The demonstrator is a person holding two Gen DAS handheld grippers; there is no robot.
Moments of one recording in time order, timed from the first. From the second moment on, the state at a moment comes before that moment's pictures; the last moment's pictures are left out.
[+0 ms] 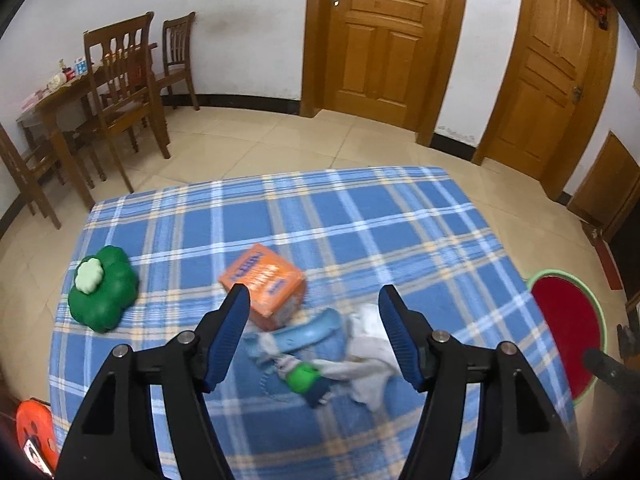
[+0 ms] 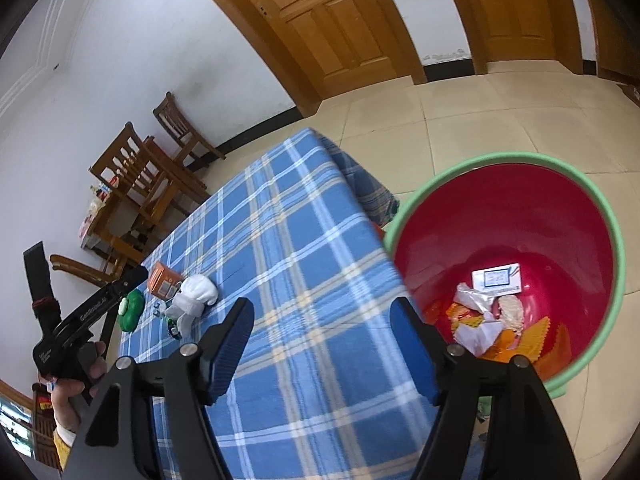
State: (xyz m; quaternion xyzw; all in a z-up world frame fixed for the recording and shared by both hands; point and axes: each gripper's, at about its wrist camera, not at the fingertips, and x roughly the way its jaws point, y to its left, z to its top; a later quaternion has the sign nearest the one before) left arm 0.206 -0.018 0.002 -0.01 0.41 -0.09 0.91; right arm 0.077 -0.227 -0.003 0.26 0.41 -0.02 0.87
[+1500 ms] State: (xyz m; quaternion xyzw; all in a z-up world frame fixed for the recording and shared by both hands) left arm 0.215 0.049 -0.022 -0.07 0.43 -0.03 0.90; right arm 0.185 -0.095 -0.033 0.17 0.47 0.08 0.86
